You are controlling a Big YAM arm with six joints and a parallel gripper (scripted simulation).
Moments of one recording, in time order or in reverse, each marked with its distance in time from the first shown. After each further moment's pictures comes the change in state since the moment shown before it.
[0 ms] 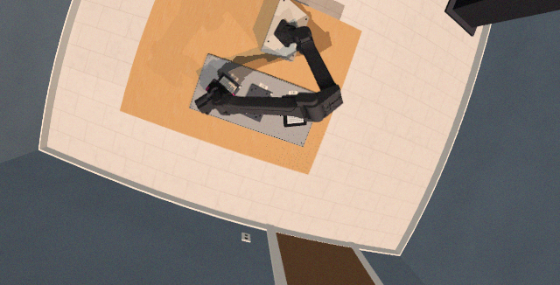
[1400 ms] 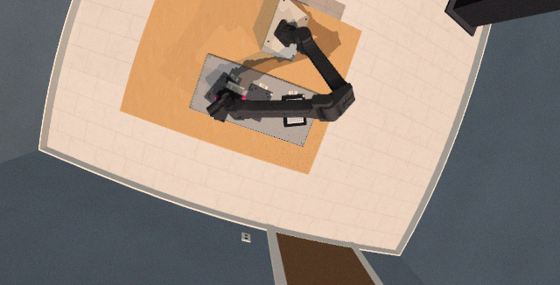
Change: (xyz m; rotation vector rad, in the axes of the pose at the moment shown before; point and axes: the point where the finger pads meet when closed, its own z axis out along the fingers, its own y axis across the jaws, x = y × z) arm 0.011 0.049 -0.002 0.004 -0.006 -0.271
